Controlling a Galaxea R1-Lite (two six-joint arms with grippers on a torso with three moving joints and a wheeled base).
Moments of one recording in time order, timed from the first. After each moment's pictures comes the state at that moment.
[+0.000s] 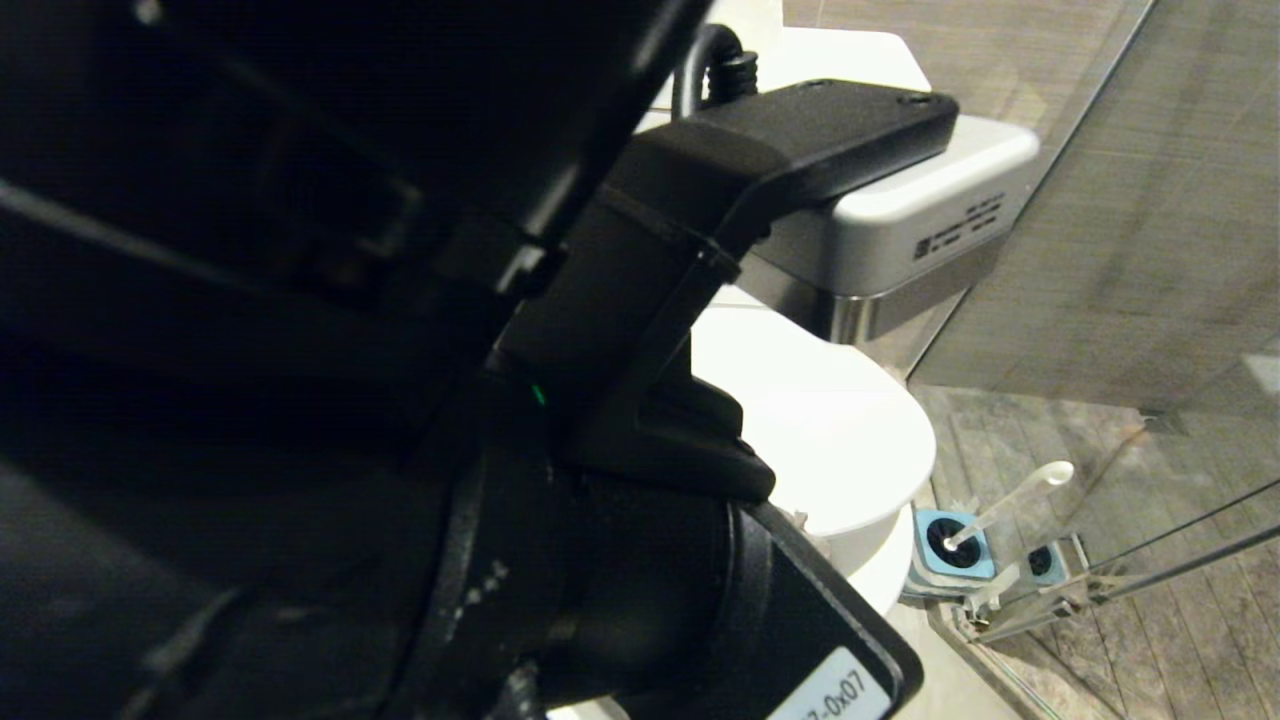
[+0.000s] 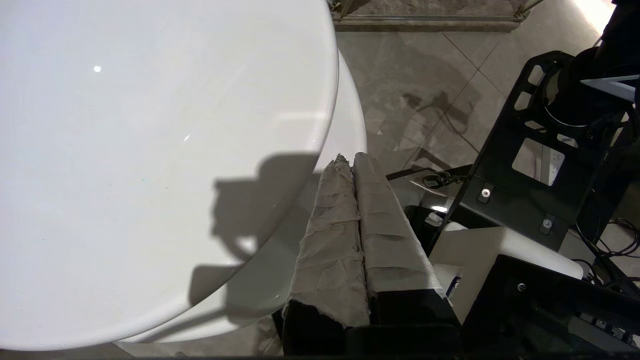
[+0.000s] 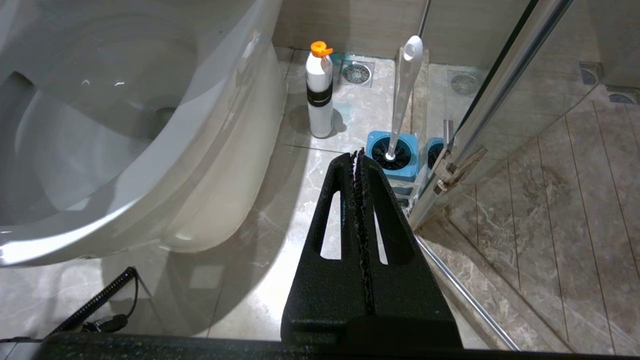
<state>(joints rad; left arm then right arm) -1.29 1.62 -1.72 0.74 0.25 -0.03 0.01 0.00 0.00 0.00 -0.01 0.06</state>
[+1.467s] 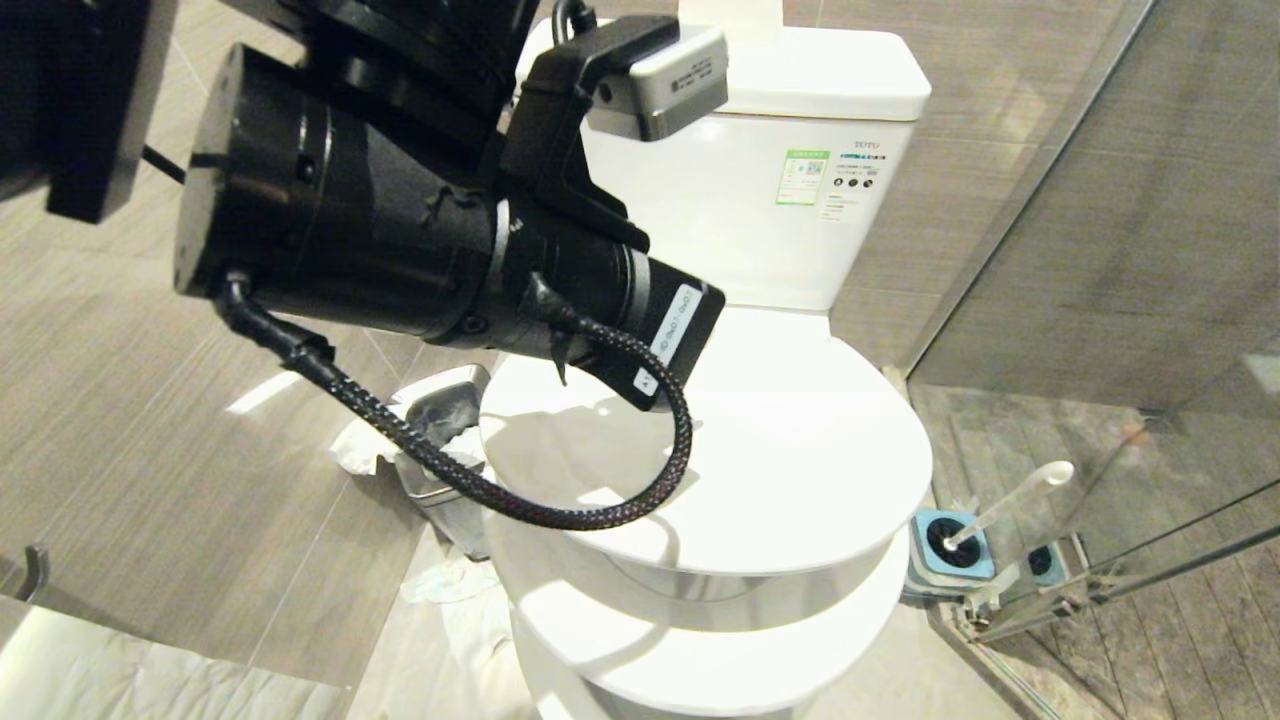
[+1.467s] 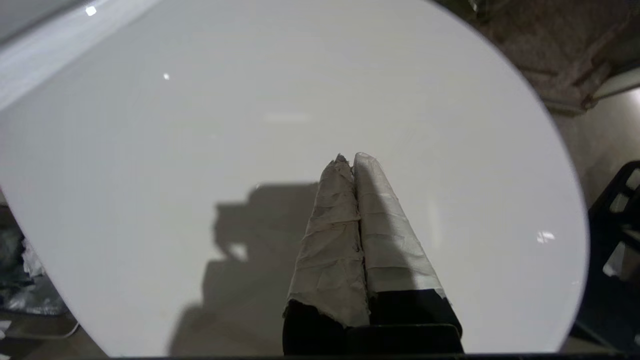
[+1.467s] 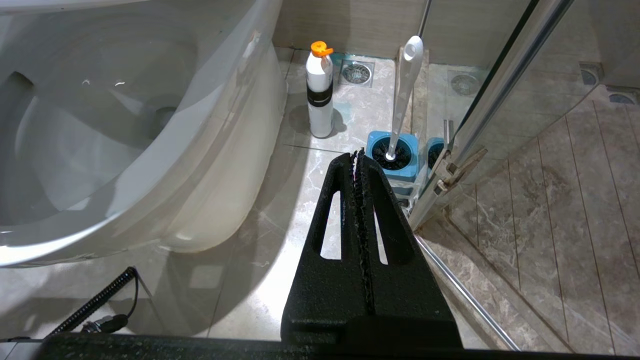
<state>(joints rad) -0.94 1.71 -1.82 0.62 0.10 0.07 0.01 0.00 0.00 0.00 -0.01 0.06</state>
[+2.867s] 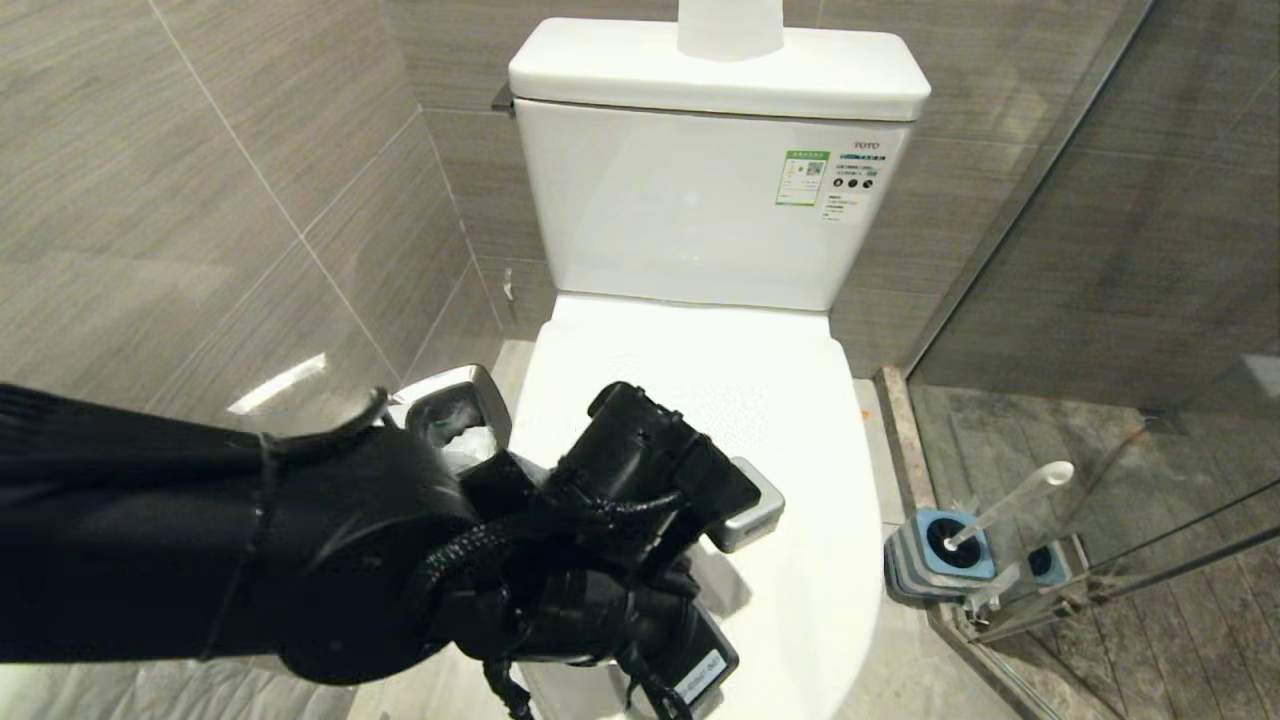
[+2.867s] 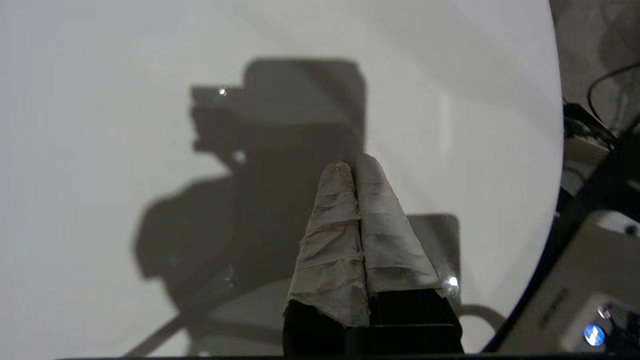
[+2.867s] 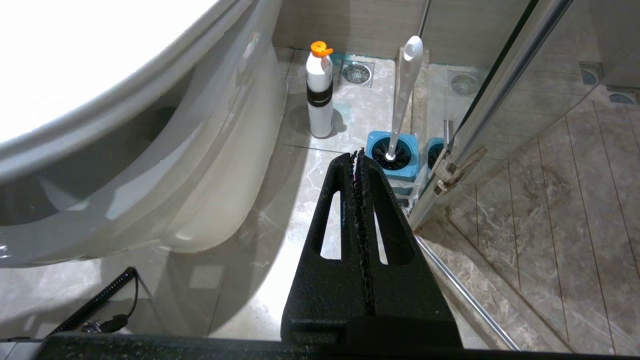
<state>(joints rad) -0.97 1.83 -1.19 0.21 0.05 0.14 0.01 0.00 0.00 0.00 -0.01 0.05</state>
